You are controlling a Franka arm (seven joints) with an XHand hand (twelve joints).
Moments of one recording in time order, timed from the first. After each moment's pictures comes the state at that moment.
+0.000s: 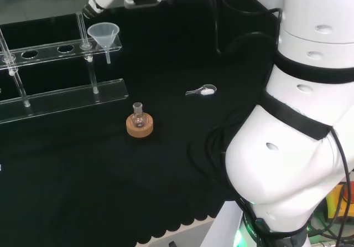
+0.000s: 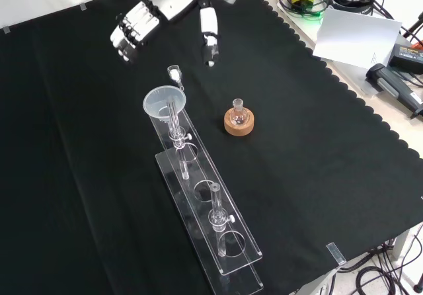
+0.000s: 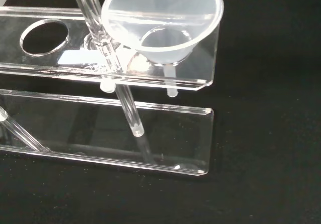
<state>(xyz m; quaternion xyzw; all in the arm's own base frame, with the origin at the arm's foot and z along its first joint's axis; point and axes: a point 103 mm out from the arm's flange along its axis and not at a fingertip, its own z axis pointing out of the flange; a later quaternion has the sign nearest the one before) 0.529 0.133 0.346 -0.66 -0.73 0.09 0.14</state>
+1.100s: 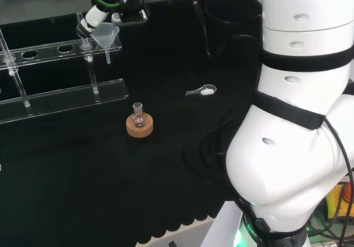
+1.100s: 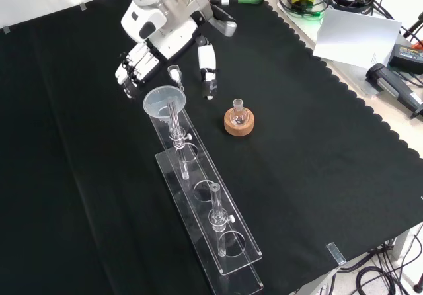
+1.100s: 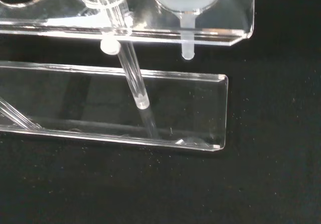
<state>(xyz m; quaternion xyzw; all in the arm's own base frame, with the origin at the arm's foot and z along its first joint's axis) 0.544 0.157 0.292 -0.67 -0.72 0.13 0.17</state>
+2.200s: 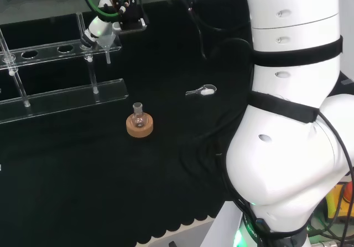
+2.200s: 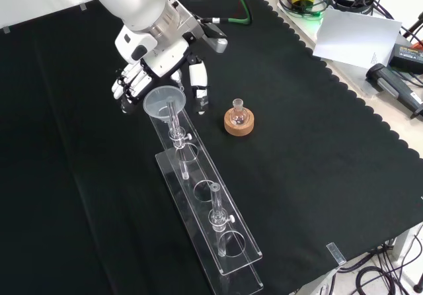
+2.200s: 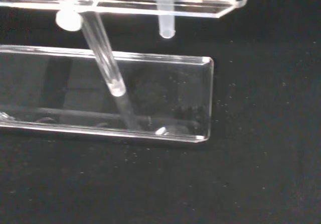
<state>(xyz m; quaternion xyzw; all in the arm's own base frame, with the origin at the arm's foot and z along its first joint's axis) 0.561 0.151 0.258 -0.68 -0.70 0.16 0.17</state>
